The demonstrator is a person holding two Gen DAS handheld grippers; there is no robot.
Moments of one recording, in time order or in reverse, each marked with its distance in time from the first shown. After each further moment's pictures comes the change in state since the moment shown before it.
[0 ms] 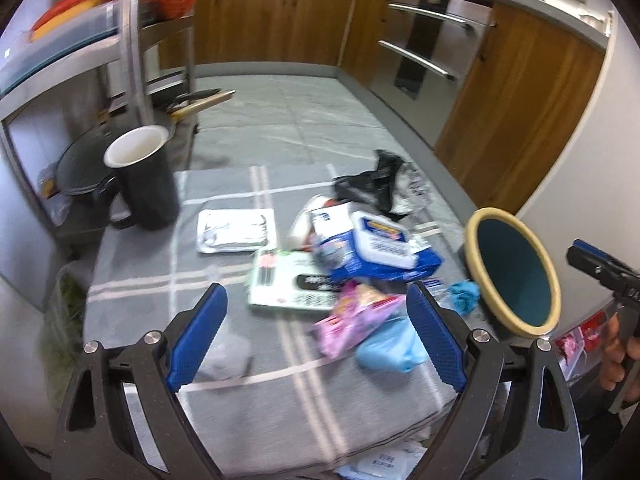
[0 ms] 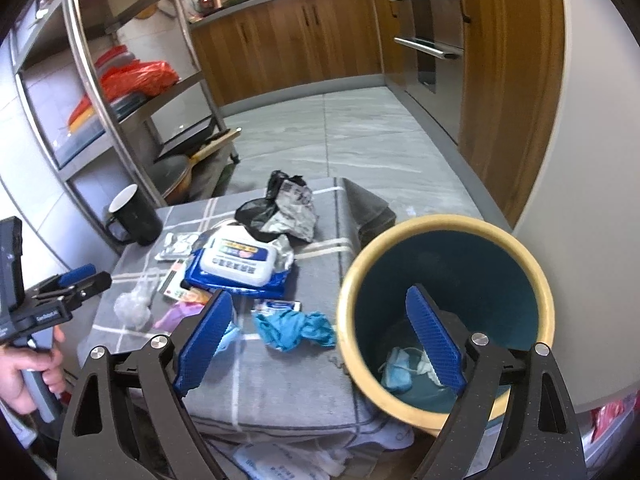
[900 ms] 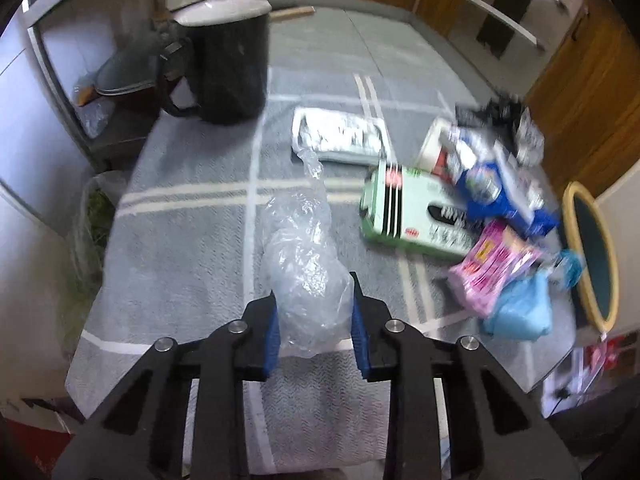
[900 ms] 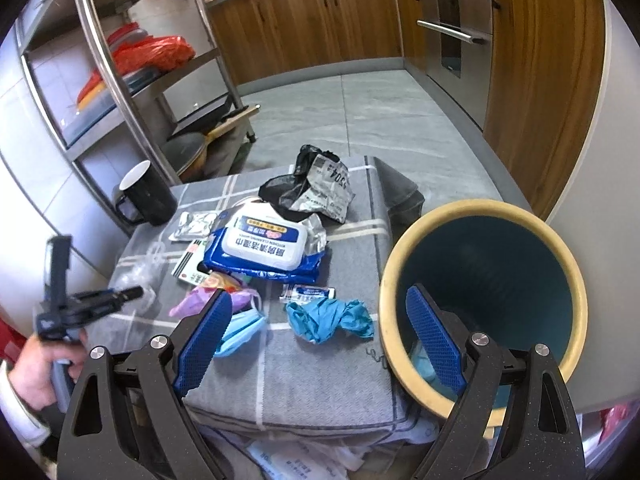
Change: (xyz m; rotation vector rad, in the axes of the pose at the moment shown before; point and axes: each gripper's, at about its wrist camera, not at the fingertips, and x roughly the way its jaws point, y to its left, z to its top) left arm 0.052 0.076 -0.034 -0.163 0.211 0.140; right arm 0.026 0.028 -0.005 -0.028 0.069 0.042
